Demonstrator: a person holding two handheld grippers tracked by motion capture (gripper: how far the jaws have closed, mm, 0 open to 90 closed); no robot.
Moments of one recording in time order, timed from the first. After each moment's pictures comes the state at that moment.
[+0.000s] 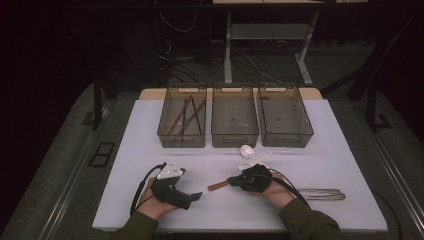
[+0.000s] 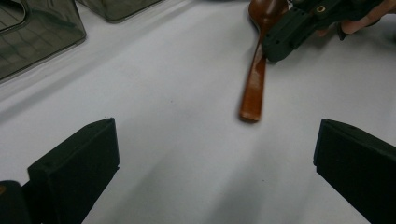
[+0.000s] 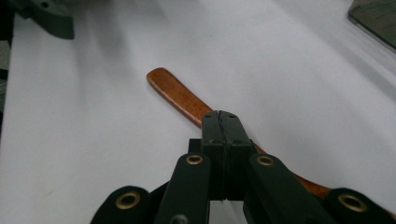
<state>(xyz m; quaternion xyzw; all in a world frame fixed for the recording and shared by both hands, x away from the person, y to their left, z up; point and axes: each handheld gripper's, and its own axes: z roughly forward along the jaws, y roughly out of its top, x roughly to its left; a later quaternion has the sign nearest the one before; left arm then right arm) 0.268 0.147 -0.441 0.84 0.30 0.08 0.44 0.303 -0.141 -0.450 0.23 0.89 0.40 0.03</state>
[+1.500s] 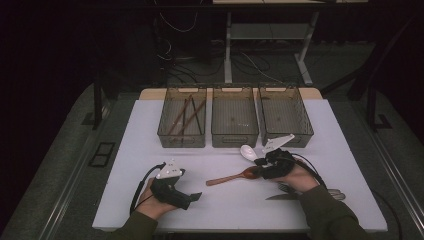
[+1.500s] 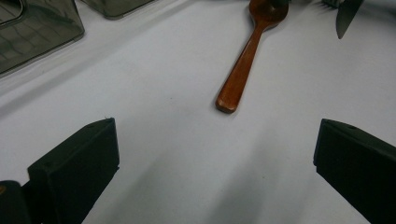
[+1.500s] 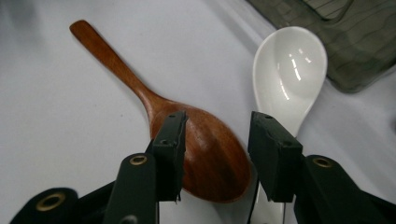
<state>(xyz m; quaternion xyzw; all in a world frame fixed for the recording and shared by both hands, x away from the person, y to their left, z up) 0.269 0.149 -0.442 0.85 0.30 0.08 0.44 0.337 -0.207 -0.436 0.28 0.89 0.35 0.05</state>
